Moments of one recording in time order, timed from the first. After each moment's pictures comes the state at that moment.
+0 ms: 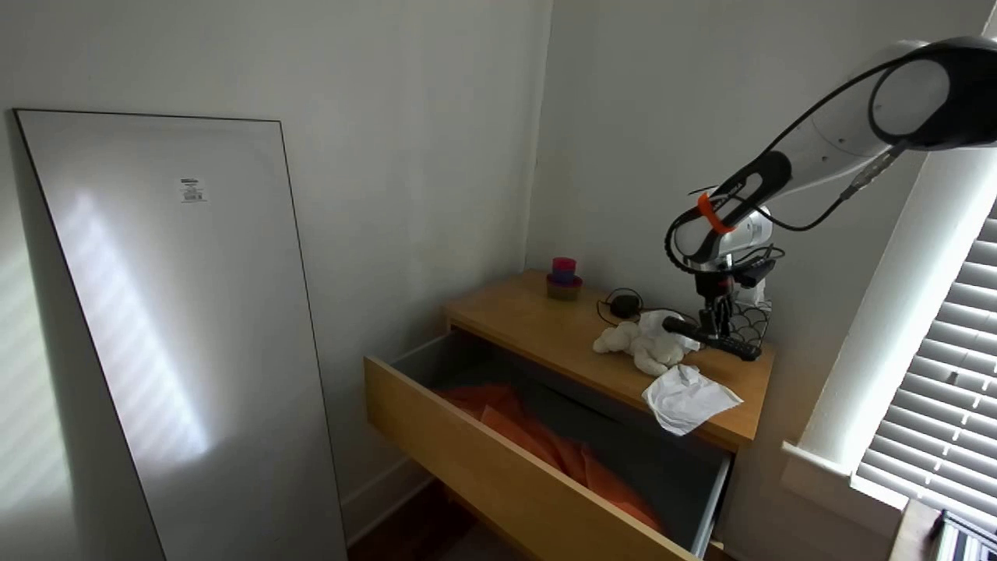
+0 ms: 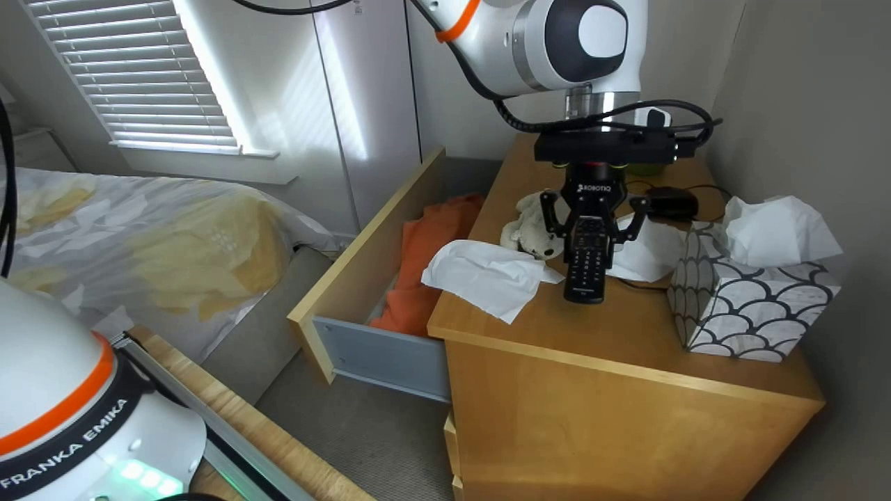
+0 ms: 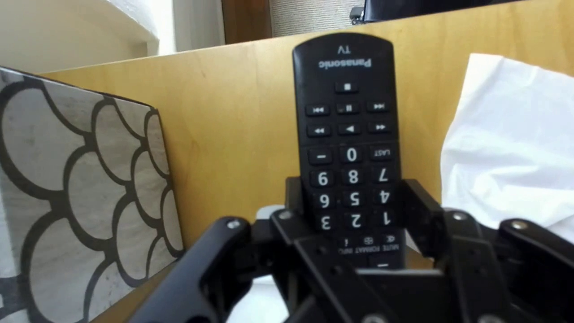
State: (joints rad) arm -0.31 0.54 -0.24 -1.83 -0.19 2.17 -0.53
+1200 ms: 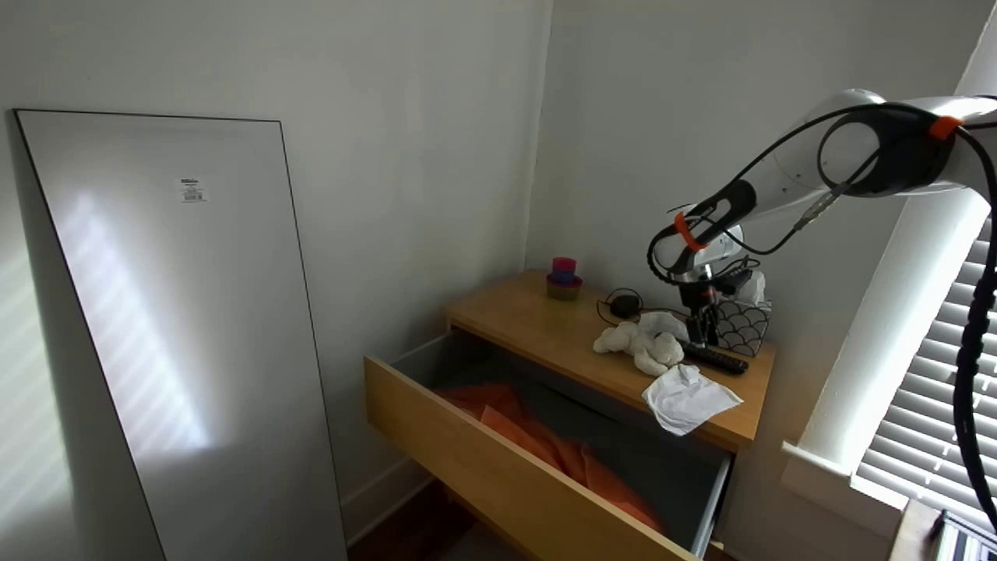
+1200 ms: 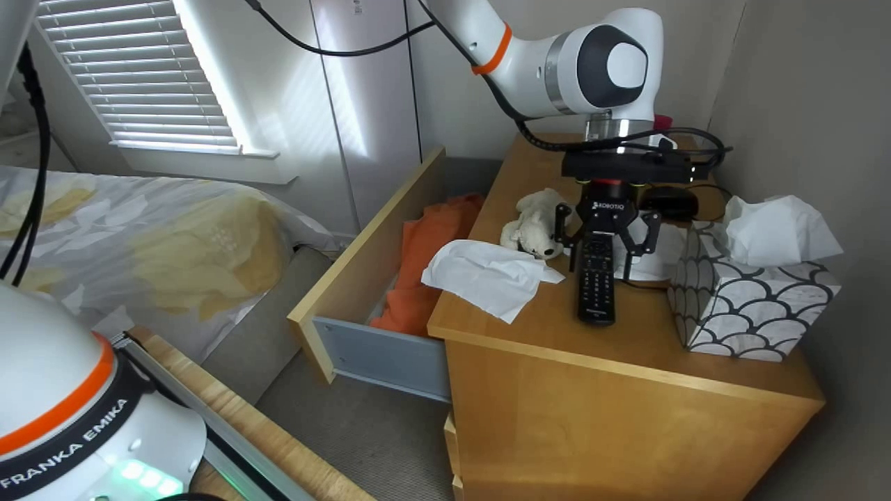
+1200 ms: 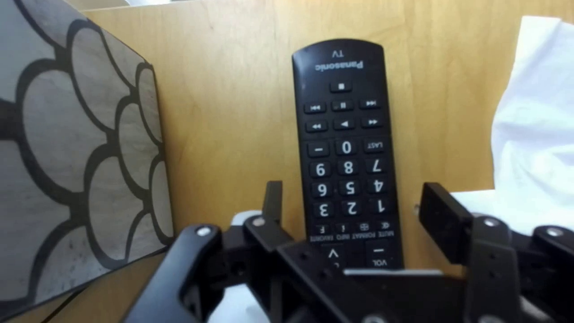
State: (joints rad) arm -0.35 0.75 -0.19 -1.57 -0.19 2.03 -0.57
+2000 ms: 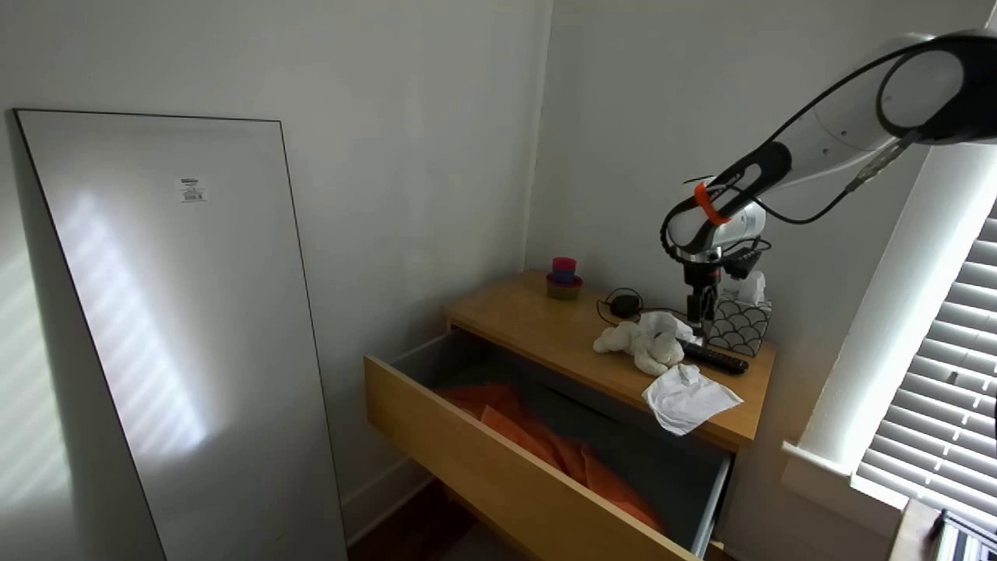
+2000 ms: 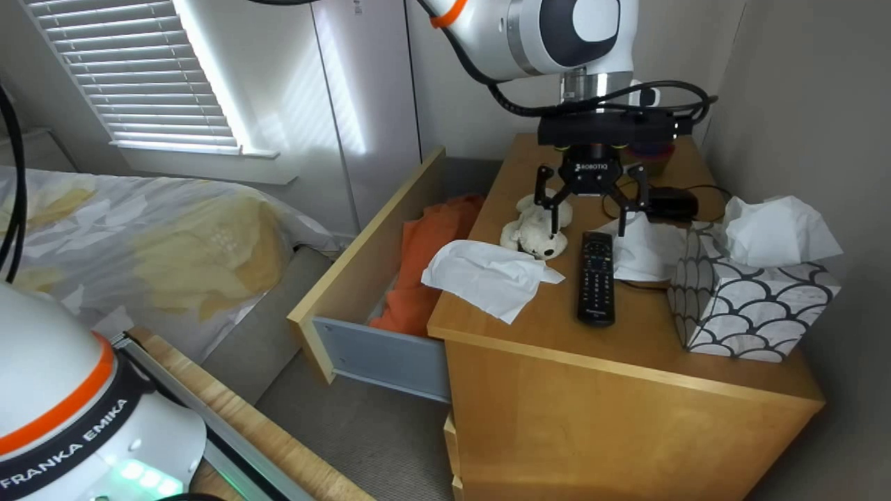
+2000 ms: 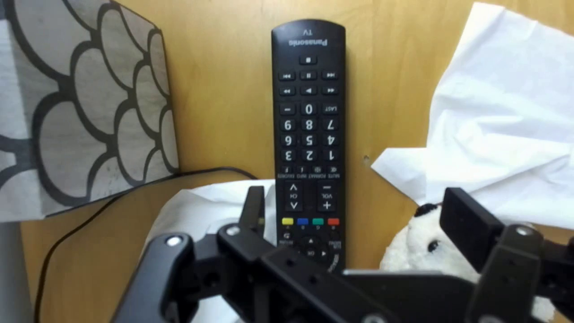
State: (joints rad) arm -0.34 0.51 -0.17 -1.82 -0.19 2.23 -0.60
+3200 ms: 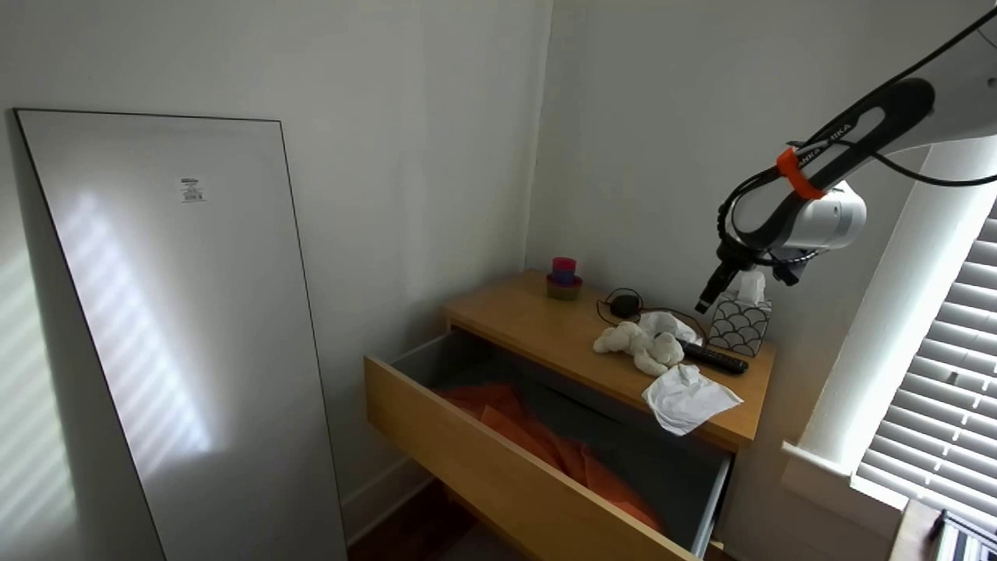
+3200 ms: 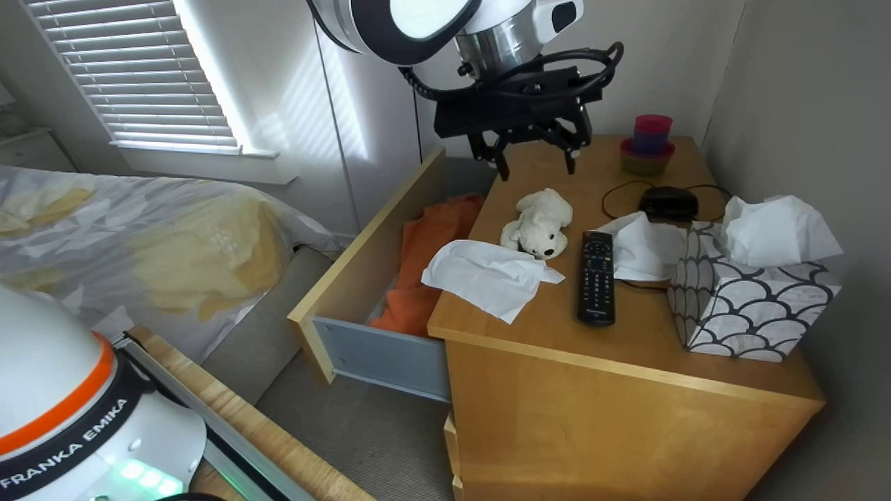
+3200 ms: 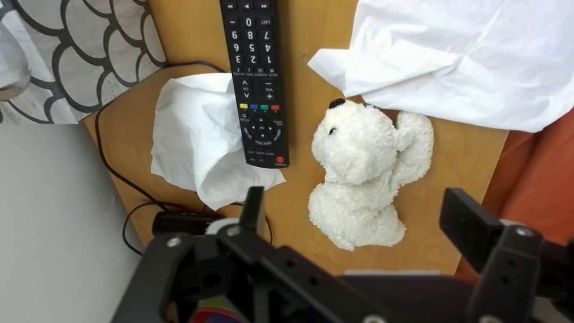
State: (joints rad) arm -0.36 0.00 -0.11 -2.46 0.02 2.84 -0.73
